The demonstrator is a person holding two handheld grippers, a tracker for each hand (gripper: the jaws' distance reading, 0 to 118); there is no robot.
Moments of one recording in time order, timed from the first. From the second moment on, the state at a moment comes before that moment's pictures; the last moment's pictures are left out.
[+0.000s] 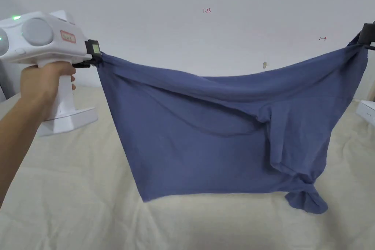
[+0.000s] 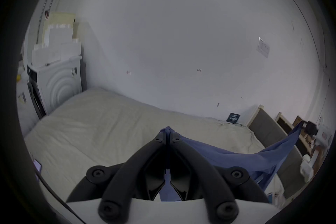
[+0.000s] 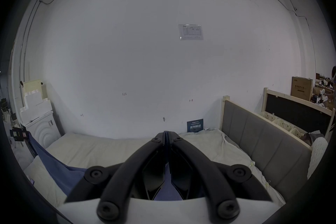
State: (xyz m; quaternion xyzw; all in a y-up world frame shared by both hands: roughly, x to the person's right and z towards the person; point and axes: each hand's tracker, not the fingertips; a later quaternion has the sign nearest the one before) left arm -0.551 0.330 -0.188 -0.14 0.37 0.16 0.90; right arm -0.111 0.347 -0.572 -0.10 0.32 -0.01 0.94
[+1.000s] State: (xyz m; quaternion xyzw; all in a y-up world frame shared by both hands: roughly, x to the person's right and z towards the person) left arm -0.479 0.069 -0.089 -0.27 0.35 0.23 0.87; right arm -0.040 0.096 -0.478 -0.28 0.33 0.02 0.90
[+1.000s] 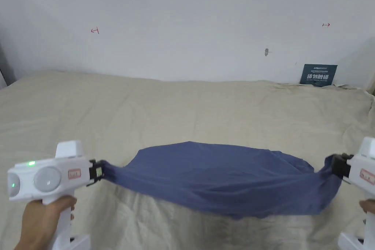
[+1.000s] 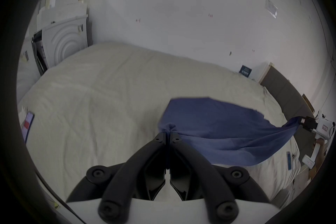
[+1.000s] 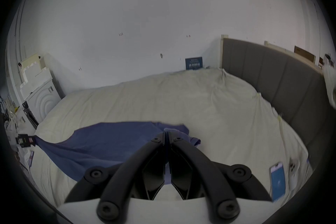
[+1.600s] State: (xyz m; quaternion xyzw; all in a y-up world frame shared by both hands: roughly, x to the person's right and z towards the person) left arm -0.366 -0.002 0.049 -0.34 0.35 0.28 0.83; right arm 0.088 0.026 -0.346 -0.37 0.31 0.00 0.88
